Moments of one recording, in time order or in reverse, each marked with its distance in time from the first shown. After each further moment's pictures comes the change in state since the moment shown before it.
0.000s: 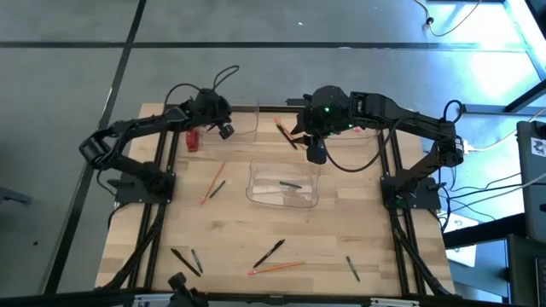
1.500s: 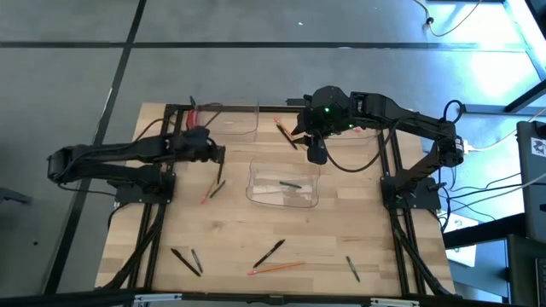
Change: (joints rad) left arm -0.510 -0.523 -0.184 -0.254 -0.127 -1.204; right arm 0.000 0.000 0.000 -0.012 -0.001 0.000
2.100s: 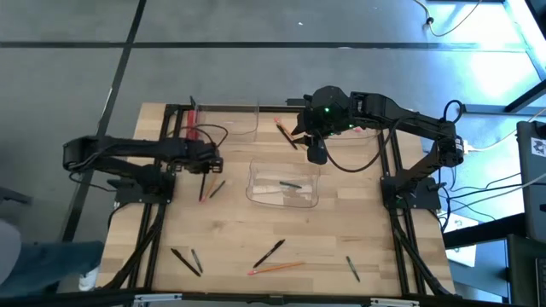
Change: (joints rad) left arm -0.004 0.267 -0.003 -0.395 0.058 -0.318; right arm 0.000 0.000 0.000 0.000 0.000 0.000
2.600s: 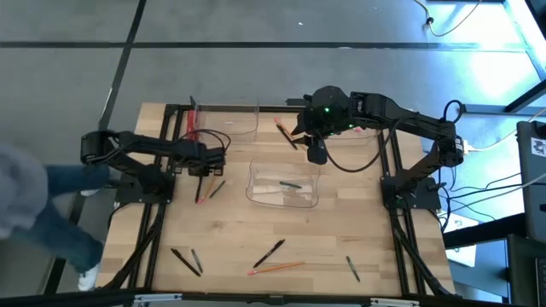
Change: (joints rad) left arm 0.000 0.231 0.002 -0.010 -0.004 -0.052; right arm 0.000 0.000 0.000 0.001 -0.001 -0.001
